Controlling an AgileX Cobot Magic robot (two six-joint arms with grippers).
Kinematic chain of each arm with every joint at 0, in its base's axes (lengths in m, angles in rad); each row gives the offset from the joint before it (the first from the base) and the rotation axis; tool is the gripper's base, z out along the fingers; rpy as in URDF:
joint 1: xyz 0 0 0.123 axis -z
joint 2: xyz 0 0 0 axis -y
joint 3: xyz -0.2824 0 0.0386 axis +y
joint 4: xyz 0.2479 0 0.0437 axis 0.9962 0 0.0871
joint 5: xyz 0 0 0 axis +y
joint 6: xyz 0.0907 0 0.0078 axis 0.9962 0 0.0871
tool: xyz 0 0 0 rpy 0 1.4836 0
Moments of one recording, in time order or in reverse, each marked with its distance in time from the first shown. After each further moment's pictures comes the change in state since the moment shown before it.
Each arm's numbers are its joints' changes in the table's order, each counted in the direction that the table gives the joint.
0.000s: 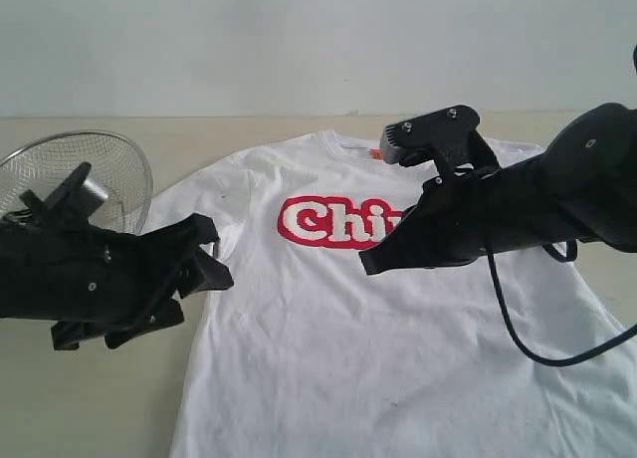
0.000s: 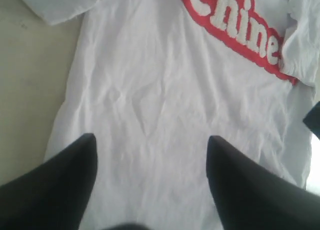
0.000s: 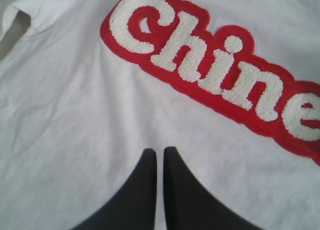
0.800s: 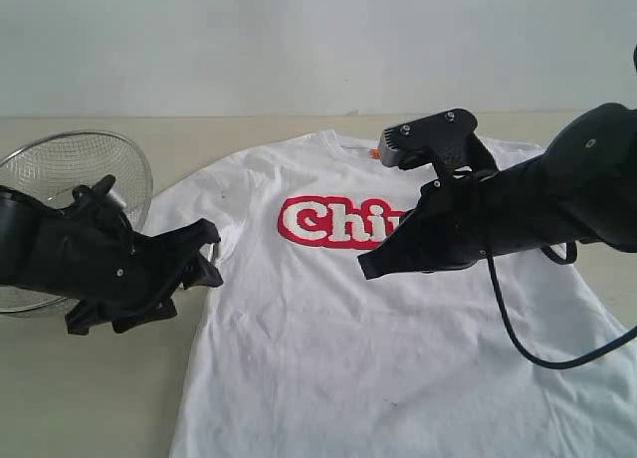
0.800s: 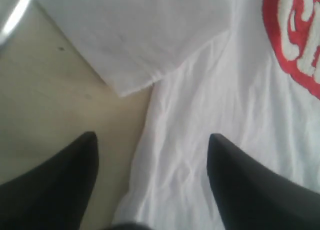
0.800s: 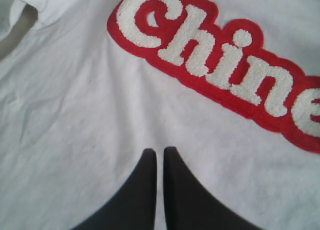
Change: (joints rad) left arm -0.117 -0.279 -0.133 -0.138 -0.005 0.231; right arm 0.000 0.000 0.000 0.002 0.023 0.000
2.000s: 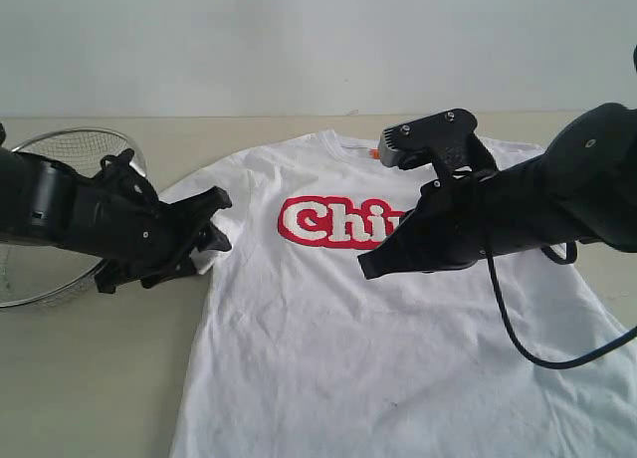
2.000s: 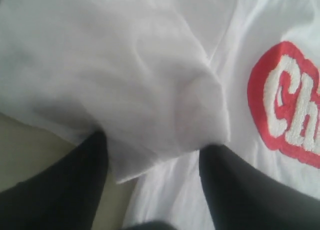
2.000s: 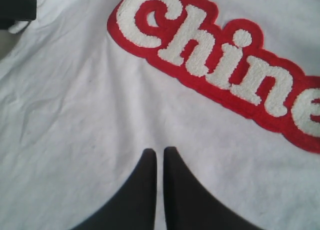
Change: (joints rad) left arm -0.048 -0.168 -0.188 -0.013 0.014 0.047; right arm 0.000 0.000 0.000 0.000 0.001 0.000
